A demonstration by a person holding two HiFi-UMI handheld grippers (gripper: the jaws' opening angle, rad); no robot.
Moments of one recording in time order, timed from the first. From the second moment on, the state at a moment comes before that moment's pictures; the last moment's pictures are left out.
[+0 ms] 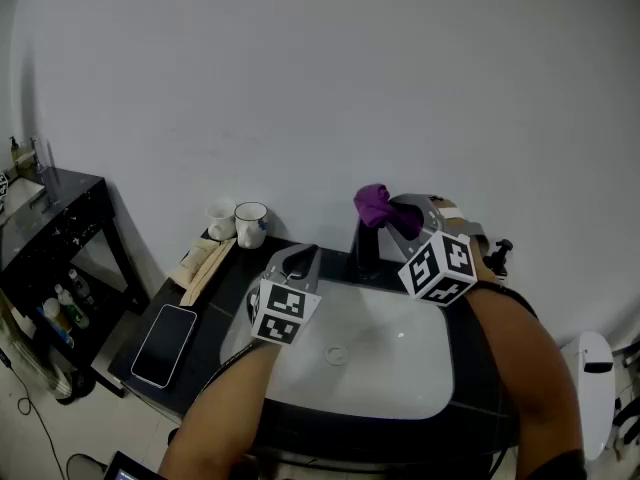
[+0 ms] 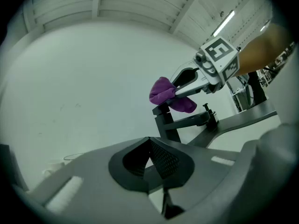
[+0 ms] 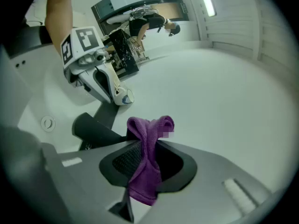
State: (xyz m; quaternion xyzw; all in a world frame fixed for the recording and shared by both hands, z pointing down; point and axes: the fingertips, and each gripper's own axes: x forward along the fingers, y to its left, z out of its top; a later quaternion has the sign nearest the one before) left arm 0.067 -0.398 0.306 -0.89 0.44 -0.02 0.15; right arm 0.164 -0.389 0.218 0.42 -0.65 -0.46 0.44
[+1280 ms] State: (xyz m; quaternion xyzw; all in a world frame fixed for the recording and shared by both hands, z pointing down) left arm 0.062 -0.403 0.308 -0.89 0.44 -0.02 0.13; right arm 0.173 -0.402 0.276 0.43 -0.62 -0.47 0.46
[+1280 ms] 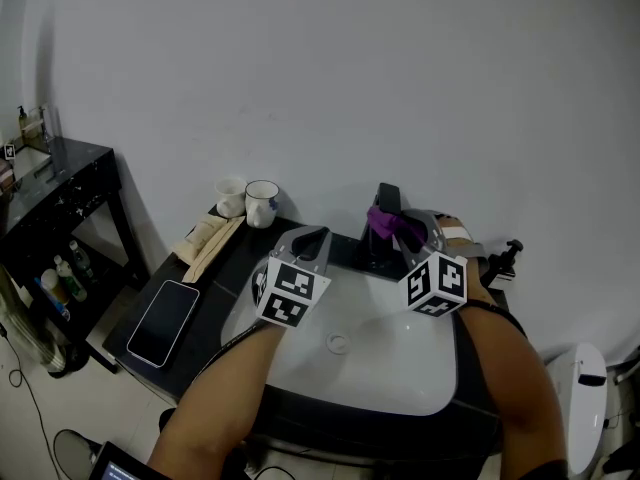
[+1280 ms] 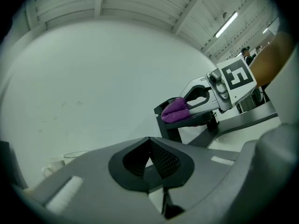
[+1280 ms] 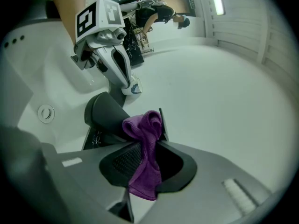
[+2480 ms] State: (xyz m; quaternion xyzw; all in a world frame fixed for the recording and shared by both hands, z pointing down) left arm 0.044 -0.403 0.311 -0.88 0.46 -0.03 0.12; right arm 0.141 -0.277 0.313 0.35 -0.62 -0.54 0.46
